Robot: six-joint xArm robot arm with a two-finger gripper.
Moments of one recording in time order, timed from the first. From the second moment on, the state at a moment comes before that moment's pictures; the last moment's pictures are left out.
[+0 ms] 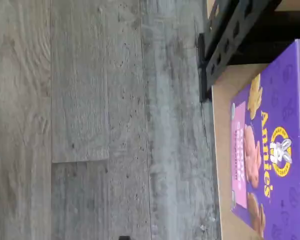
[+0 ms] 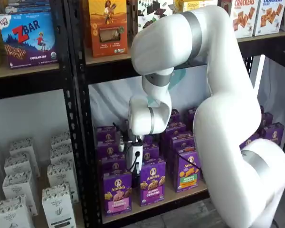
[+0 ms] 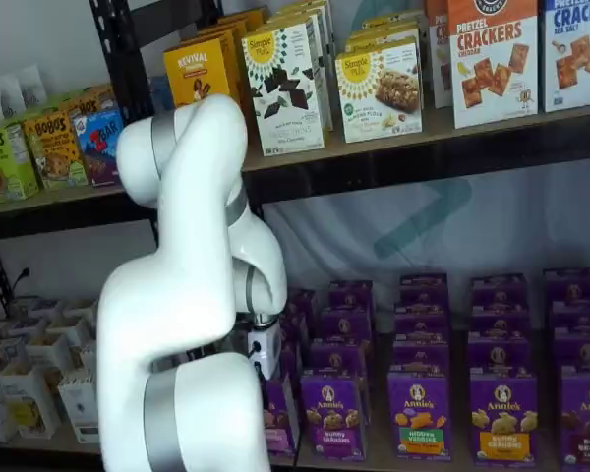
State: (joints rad) arm 0.35 0.71 -1.10 0.34 0.38 -1.53
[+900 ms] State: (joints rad) arm 0.39 0.73 -1.13 0.52 0.32 -1.66
